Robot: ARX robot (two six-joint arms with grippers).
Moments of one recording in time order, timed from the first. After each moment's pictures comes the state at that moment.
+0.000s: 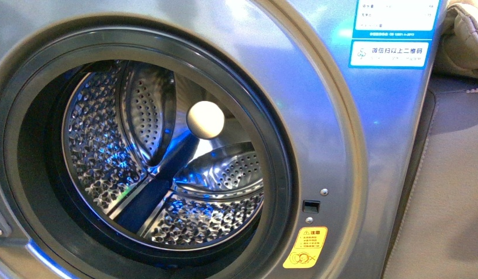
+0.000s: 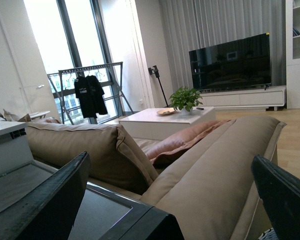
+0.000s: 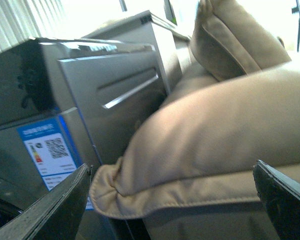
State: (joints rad) left arm -0.58 1.54 2.11 -0.15 0.40 0.13; right arm -0.47 0.64 0.55 0.41 -0.59 0.43
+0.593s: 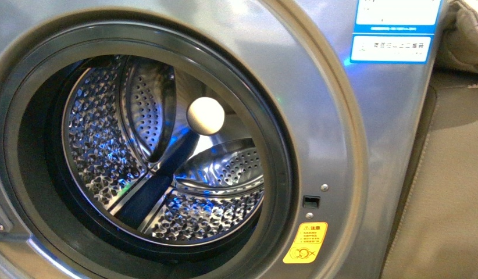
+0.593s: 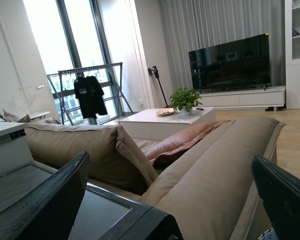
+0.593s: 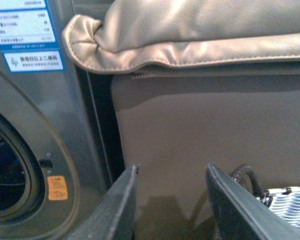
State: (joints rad) left arm -0.58 1.53 2.11 -0.15 0.40 0.13; right arm 0.00 0.23 0.32 -0.10 0.00 0.02
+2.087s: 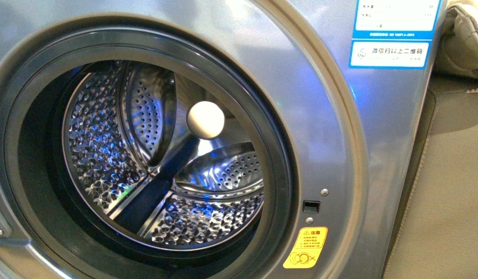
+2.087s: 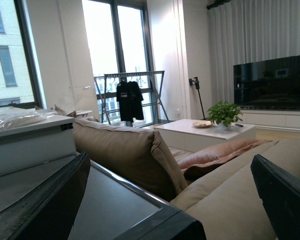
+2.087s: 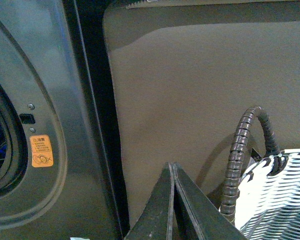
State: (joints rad) left arm -0.62 1.43 1.95 -0.04 0.15 0.12; right arm 0.00 0.00 0.01 0.00 0.00 0.00
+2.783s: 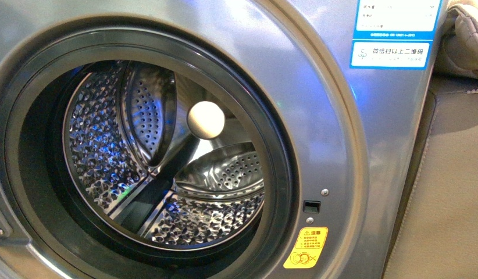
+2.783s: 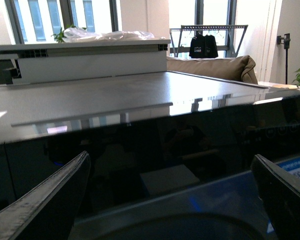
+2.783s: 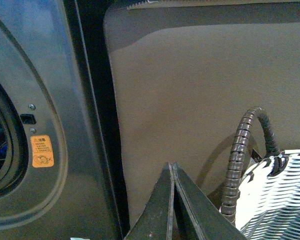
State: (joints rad) left arm -0.20 0.93 1.19 0.05 0.21 0.04; right arm 0.00 0.00 0.01 0.00 0.00 0.00
